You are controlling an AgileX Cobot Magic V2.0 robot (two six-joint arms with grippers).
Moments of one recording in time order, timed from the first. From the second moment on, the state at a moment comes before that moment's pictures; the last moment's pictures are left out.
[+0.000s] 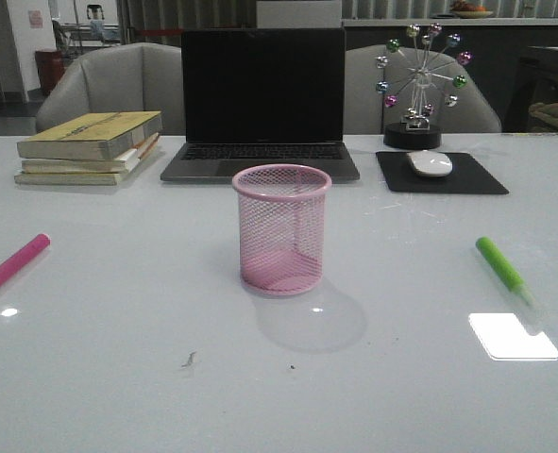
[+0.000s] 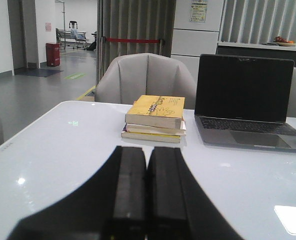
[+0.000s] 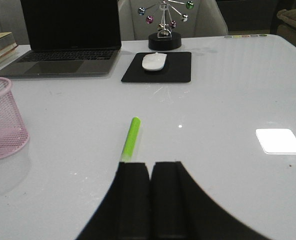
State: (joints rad) left arm 0.01 -0.01 0.00 -0.07 0.00 -0.02; right arm -0.02 -0.01 0.03 0.27 0.21 -0.15
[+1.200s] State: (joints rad) left arm 0.01 -0.01 0.00 -0.07 -0.06 -0.02; right arm -0.02 -0.01 0.03 0.28 0.19 -0.15
